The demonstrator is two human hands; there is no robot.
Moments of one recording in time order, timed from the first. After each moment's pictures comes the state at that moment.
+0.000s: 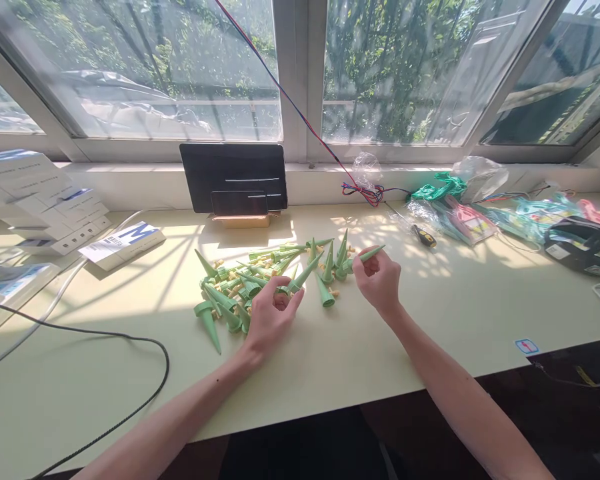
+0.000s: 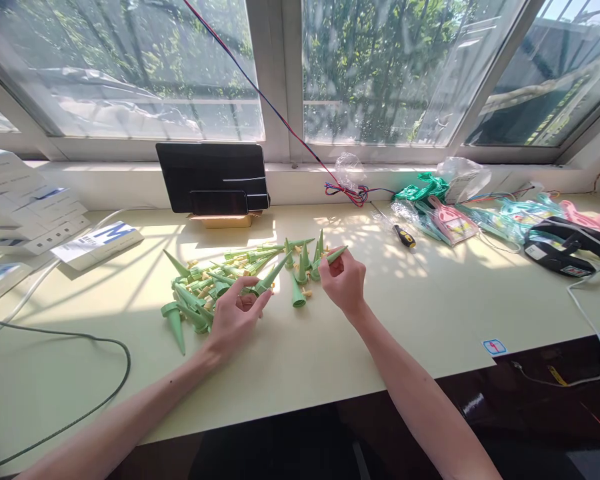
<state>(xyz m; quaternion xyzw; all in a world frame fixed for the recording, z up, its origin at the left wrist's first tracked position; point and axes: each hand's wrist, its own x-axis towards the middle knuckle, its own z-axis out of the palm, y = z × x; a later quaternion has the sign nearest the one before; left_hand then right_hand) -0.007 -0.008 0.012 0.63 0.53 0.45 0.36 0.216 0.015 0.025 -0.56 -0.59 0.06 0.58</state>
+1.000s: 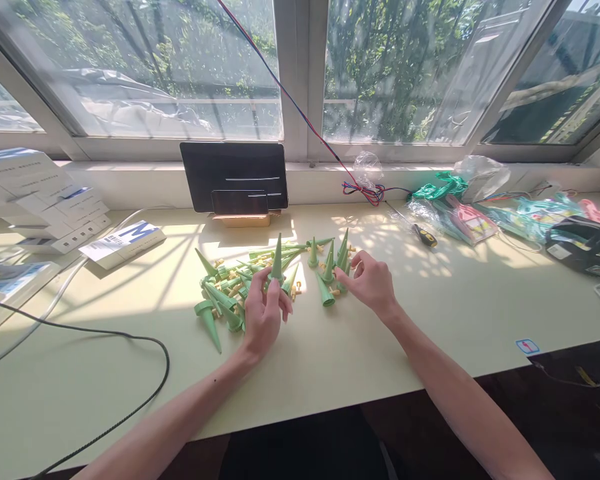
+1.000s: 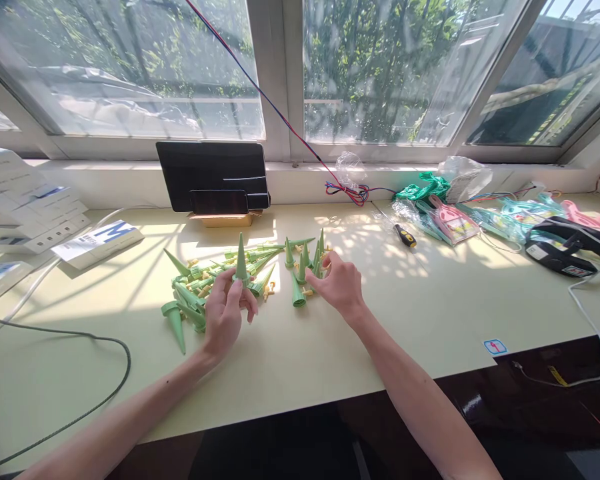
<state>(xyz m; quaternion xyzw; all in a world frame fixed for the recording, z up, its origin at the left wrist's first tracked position) -0.008 -0.006 0.012 0.54 0.47 0.57 0.41 0.215 0.016 0.023 -0.67 -0.62 0.07 0.40</state>
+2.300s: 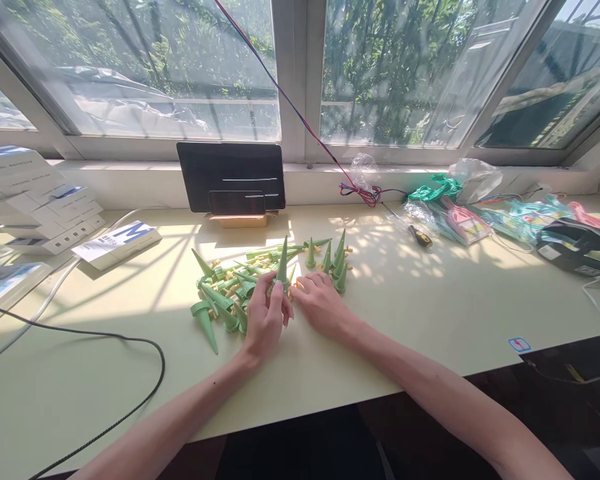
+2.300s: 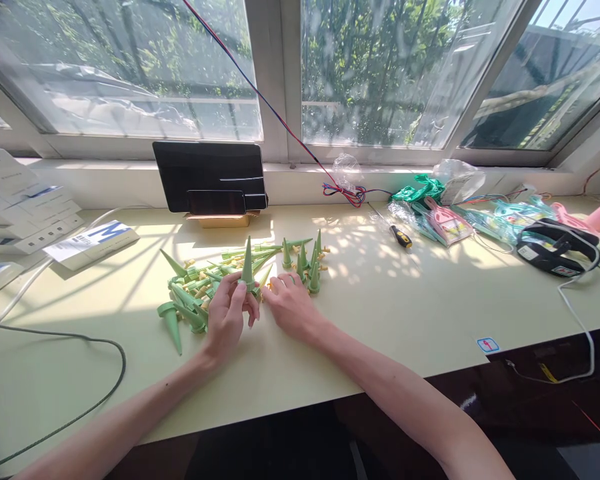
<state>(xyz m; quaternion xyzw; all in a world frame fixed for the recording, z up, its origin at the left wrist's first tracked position) -0.003 -0.010 0.010 0.56 0.45 0.56 0.43 0.148 0.008 -0.006 -0.42 -0.88 -0.08 0.21</state>
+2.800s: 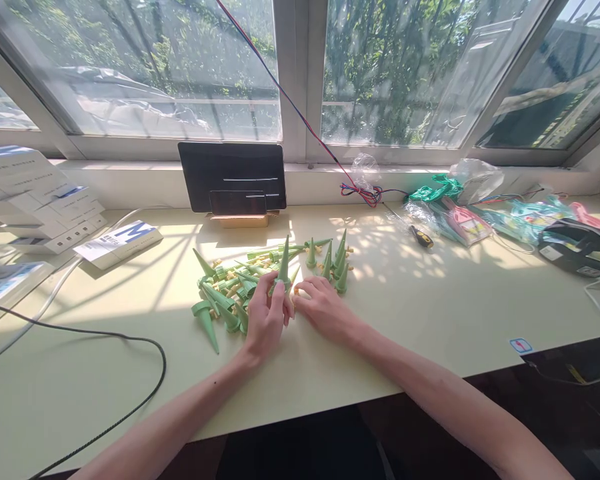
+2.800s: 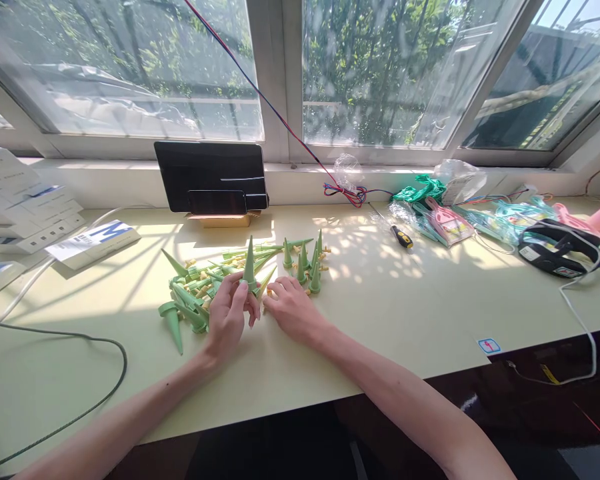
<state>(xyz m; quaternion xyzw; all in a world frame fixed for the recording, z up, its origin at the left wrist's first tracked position) -0.001 -0.010 0.011 0.55 0.44 0.56 0.43 0.153 0.000 0.000 -0.38 -0.89 -0.04 0.24</state>
